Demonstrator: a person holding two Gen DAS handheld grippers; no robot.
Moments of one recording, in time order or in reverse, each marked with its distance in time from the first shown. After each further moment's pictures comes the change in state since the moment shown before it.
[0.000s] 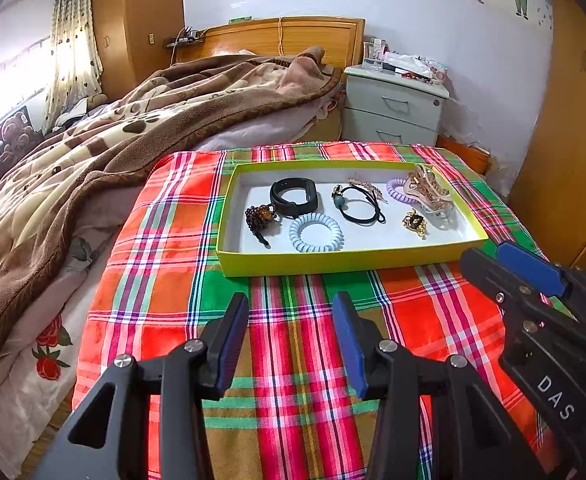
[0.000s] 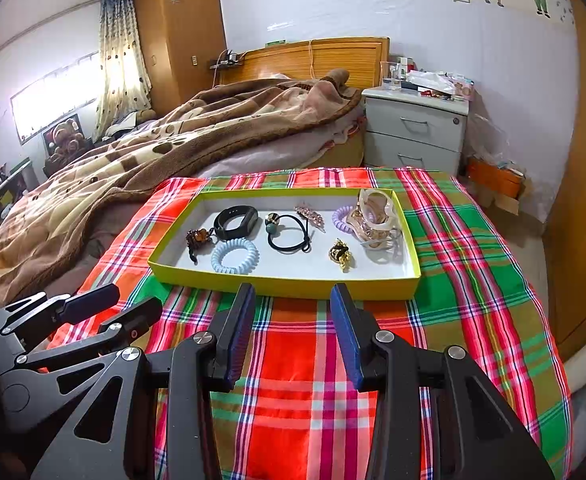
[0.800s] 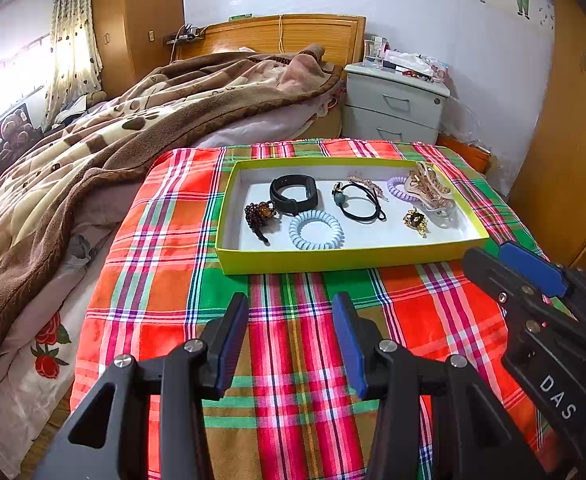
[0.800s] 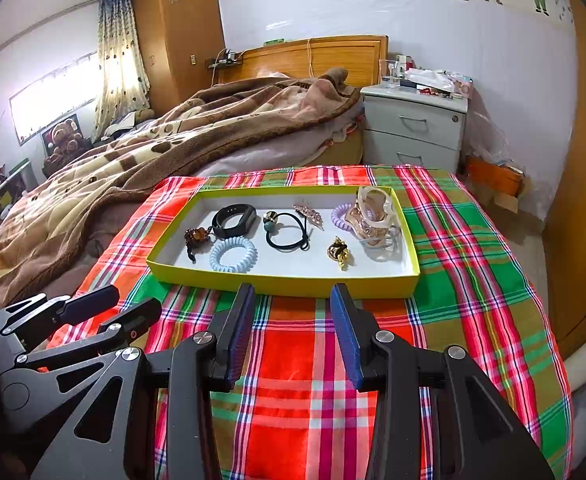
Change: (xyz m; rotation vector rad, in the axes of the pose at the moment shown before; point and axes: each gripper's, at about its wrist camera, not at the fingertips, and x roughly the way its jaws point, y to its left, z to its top) left arm 0.002 0.001 -0.002 -0.003 0.012 -0.002; right arm 0.000 0.000 -0.003 0.003 0.003 -0.003
